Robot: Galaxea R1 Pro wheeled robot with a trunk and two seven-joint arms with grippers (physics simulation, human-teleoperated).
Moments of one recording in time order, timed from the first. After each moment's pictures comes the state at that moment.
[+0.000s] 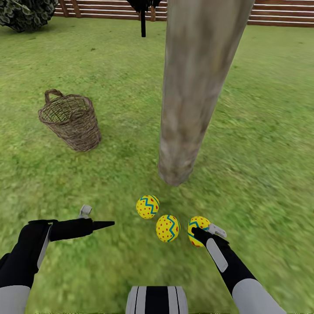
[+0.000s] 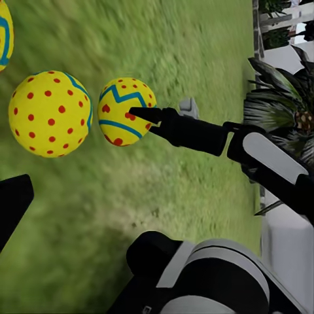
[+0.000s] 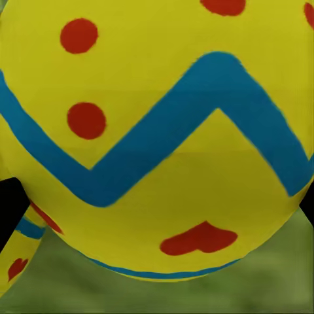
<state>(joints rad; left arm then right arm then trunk) -0.53 0.20 0.25 -1.22 -0.12 0.98 -1.49 -0.59 0.03 0.05 -0.74 -0.60 0.31 -0.31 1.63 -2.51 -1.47</state>
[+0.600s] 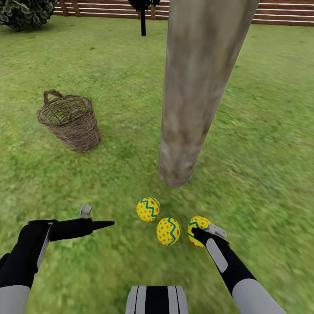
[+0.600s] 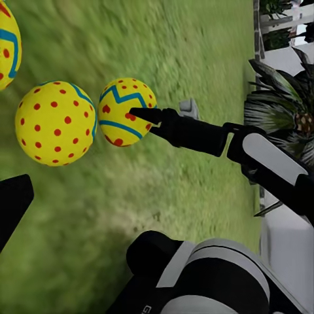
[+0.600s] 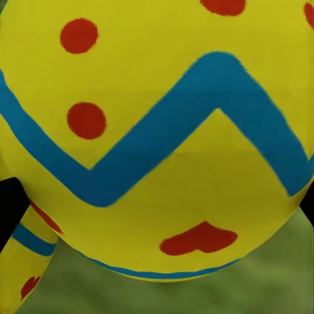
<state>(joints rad) -0.53 0.20 0.25 -1.22 -0.12 0.98 -1.49 -0.59 0.03 0.05 -0.73 -0.60 0.31 -0.31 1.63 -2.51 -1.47</state>
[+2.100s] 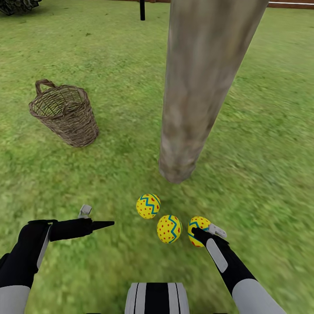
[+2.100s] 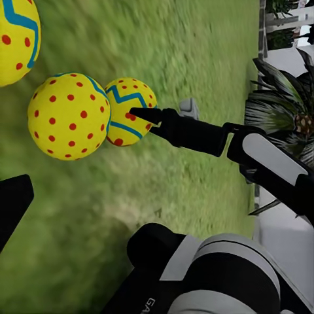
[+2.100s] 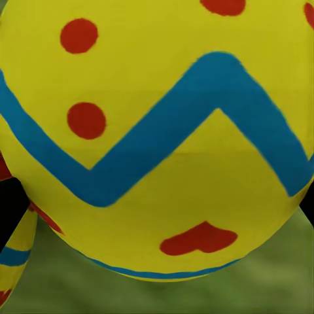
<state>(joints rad) -0.53 0.20 0.25 -1.22 -0.12 0.98 -1.49 -0.59 0.03 0.05 -0.73 -0.60 0.31 -0.31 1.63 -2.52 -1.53</state>
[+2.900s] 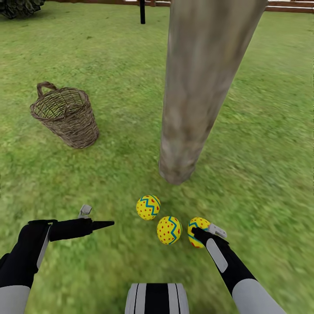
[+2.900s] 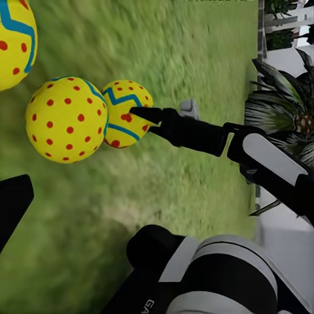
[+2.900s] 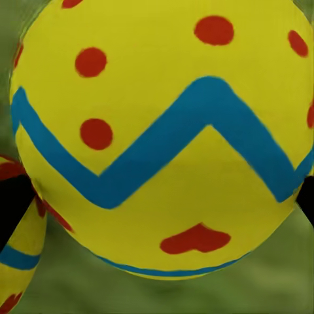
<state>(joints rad) -0.53 0.20 0.26 -1.22 -0.12 0.98 -1.49 -0.59 0.03 0.05 -0.73 -0.60 0.30 -0.31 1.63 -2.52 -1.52</state>
